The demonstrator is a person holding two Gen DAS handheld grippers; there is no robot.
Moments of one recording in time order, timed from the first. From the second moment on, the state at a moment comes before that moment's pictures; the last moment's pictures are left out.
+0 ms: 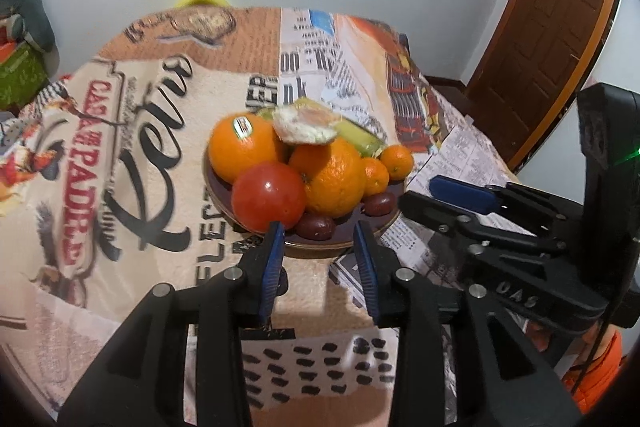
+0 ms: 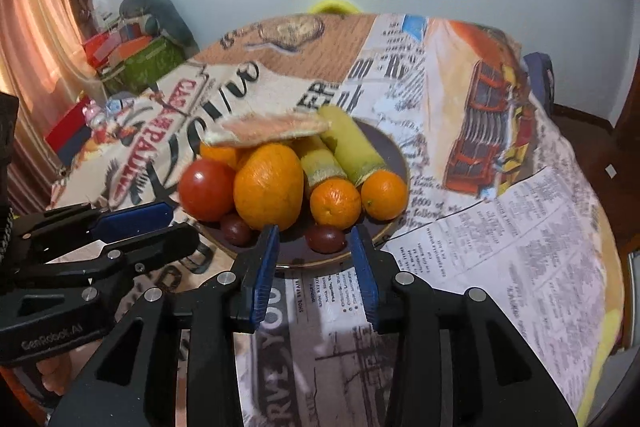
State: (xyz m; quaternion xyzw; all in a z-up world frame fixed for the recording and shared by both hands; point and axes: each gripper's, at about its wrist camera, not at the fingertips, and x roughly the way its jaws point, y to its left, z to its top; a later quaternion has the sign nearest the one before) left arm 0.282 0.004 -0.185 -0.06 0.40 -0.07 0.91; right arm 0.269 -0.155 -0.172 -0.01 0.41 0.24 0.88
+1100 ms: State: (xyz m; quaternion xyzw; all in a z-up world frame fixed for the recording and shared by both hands) left arm 0.032 -0.002 0.022 -0.02 0.08 -0.03 1.00; right arm 0.044 -0.175 0.027 0.00 0.10 0.21 0.97
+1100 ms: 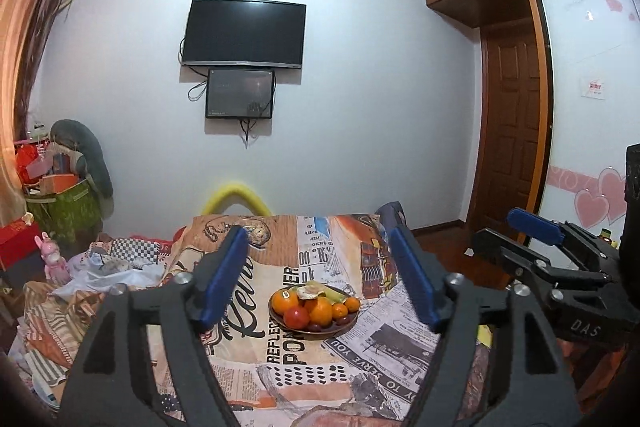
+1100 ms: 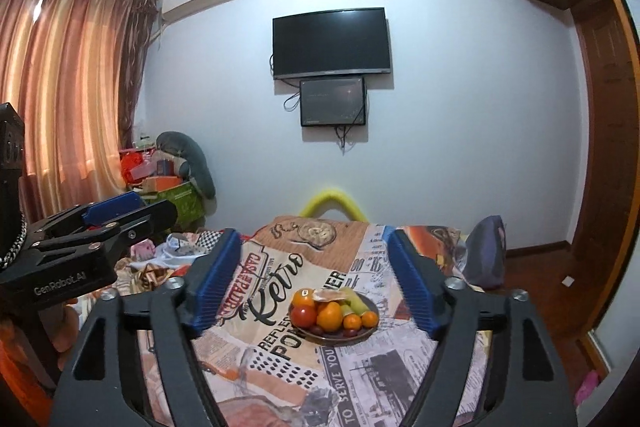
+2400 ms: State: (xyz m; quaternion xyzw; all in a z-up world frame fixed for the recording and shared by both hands) left arm 0.028 -0.001 0.008 -0.02 0.09 -0.01 1.00; right arm 0.032 -0.184 0.025 0.01 0.09 0.17 0.98
